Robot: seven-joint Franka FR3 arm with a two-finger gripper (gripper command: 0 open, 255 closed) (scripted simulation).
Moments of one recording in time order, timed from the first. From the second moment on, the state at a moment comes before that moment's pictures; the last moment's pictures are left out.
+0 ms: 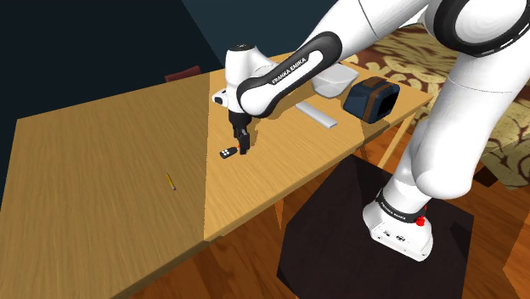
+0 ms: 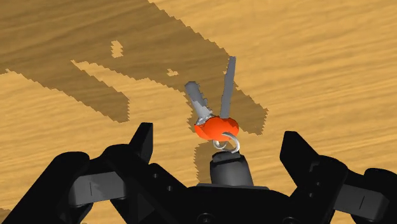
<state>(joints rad) 0.26 0.11 0.11 -2.21 0.02 2.39 -0.70</state>
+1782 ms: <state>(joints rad) 0.26 0.03 0.11 -2.15 0.03 2.25 -0.71</state>
